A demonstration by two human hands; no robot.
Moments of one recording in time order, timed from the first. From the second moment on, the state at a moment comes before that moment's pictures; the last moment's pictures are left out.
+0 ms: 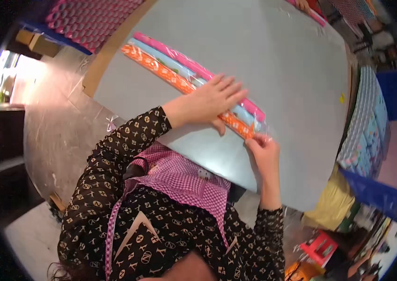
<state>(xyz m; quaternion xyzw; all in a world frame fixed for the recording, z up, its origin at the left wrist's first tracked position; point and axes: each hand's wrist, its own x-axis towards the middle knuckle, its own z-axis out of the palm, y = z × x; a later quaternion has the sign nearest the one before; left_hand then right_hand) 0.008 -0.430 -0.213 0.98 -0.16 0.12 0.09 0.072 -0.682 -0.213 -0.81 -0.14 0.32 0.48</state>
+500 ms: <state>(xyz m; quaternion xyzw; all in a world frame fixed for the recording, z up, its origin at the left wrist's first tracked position) -0.016 -0.371 -0.231 0.98 -0.08 0.16 0.08 0.076 -0.677 -0.221 -0.86 -0.04 0.25 0.44</state>
